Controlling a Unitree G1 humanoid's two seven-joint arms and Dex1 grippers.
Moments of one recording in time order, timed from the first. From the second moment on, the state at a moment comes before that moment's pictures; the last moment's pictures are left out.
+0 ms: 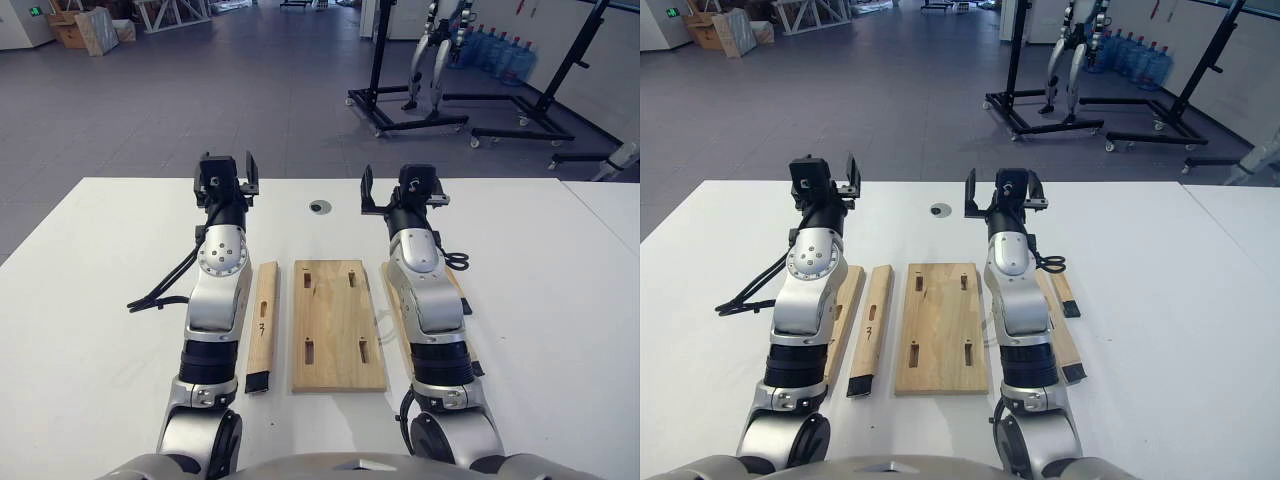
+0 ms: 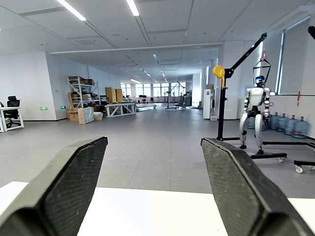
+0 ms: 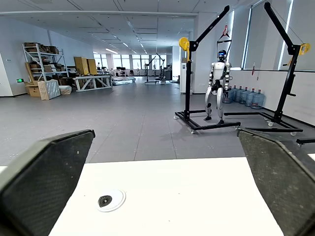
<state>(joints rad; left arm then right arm) -0.43 -0.02 0.02 -0.15 0.13 0.30 0.20 -0.44 0.08 0.01 -0.12 -0.07 0.38 -0.19</state>
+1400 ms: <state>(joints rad) -0.54 -0.07 0.01 0.02 0.08 0.25 0.16 -0.54 0.14 0.05 0.10 -0.04 0.23 -0.12</state>
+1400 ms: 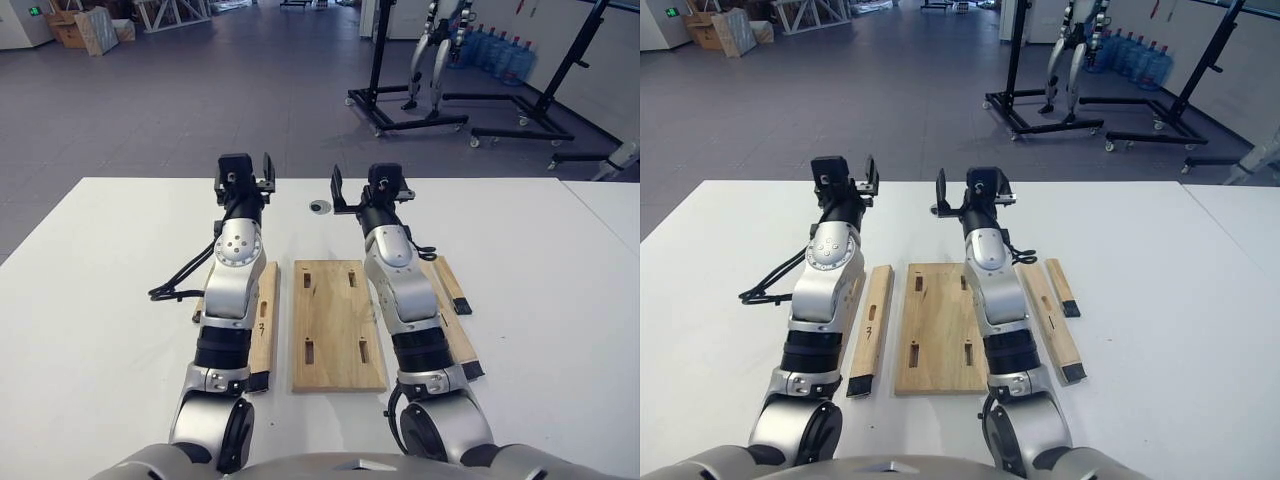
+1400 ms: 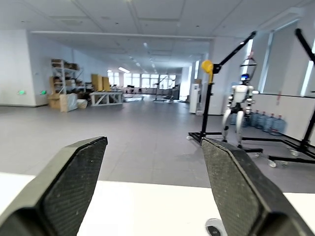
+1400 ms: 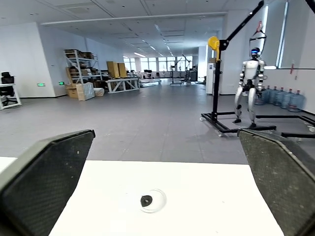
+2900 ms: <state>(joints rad) 0.02 0.12 0.36 -0.80 -0.03 0.87 0.06 -0.17 -0.64 -0.17 0.03 0.26 0.93 0.40</state>
